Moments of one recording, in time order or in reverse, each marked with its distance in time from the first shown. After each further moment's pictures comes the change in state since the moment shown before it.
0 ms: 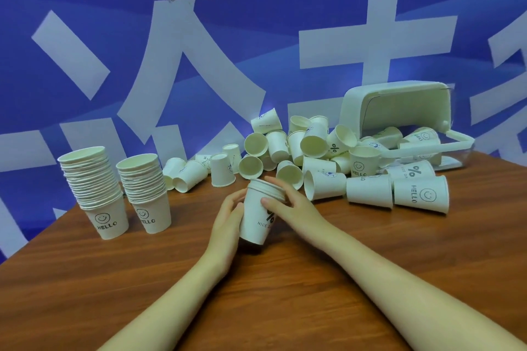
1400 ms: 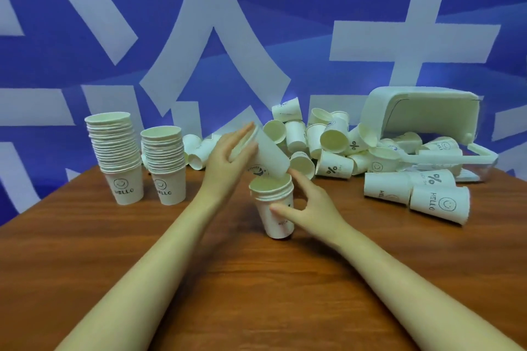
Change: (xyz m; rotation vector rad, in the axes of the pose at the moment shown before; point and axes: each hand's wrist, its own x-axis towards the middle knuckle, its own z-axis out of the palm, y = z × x) left_hand 0.036 0.060 -0.031 0.191 0.067 0.367; right_hand -0.009 -0.004 0.004 -0.275 -0.016 -0.146
